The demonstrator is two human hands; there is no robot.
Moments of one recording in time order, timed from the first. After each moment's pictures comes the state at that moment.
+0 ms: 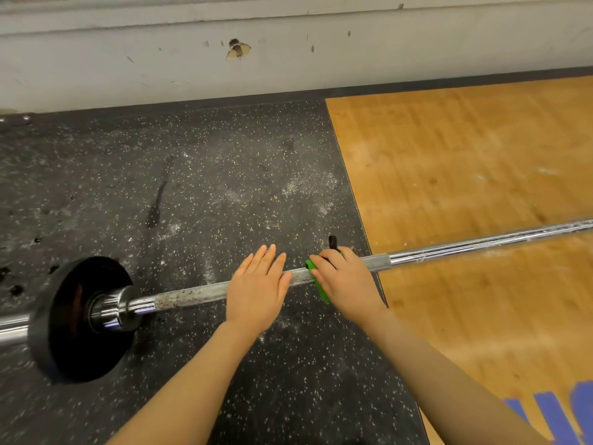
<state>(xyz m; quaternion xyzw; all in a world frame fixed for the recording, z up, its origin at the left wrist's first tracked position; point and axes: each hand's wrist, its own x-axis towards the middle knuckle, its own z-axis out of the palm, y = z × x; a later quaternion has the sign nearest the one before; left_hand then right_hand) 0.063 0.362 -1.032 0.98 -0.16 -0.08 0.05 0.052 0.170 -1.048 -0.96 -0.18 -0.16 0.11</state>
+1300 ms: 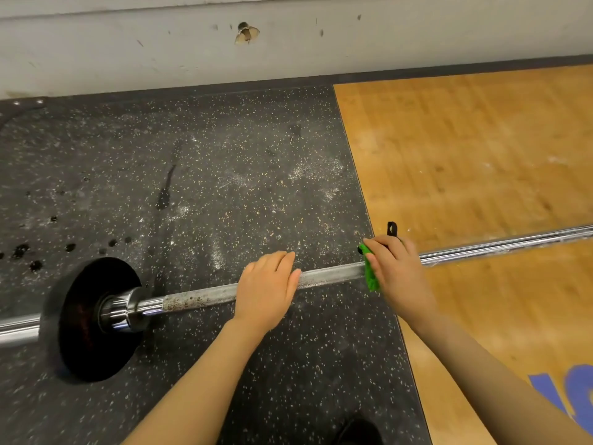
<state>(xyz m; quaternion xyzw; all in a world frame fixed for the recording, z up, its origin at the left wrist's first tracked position) 0.028 0.362 -1.027 0.98 -0.18 -0.03 0.11 0.005 0.115 -1.022 -0.97 -0.06 -0.14 0.19</state>
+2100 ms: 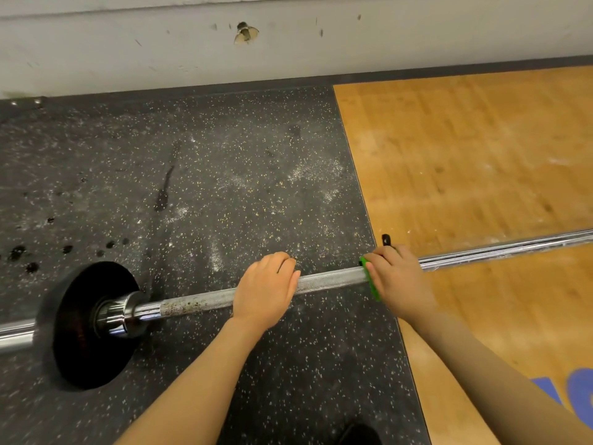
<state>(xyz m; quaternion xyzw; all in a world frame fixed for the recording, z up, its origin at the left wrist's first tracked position) 0.037 0.363 -1.043 0.96 -0.24 0.07 0.10 0.010 0.102 -1.039 -0.98 -0.12 -0.12 0.11</state>
